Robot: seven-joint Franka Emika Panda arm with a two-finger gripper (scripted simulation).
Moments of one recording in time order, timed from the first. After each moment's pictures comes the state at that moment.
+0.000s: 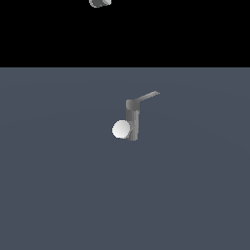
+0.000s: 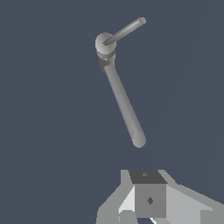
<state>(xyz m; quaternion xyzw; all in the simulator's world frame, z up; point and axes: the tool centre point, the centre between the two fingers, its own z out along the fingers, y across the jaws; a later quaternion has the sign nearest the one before) -0.147 0.038 0.387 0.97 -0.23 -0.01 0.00</state>
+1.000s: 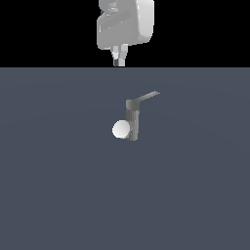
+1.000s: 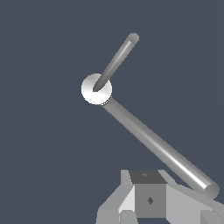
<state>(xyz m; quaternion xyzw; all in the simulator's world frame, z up) -0.027 0.016 0.299 0.88 -0.47 -0.01 0.00</state>
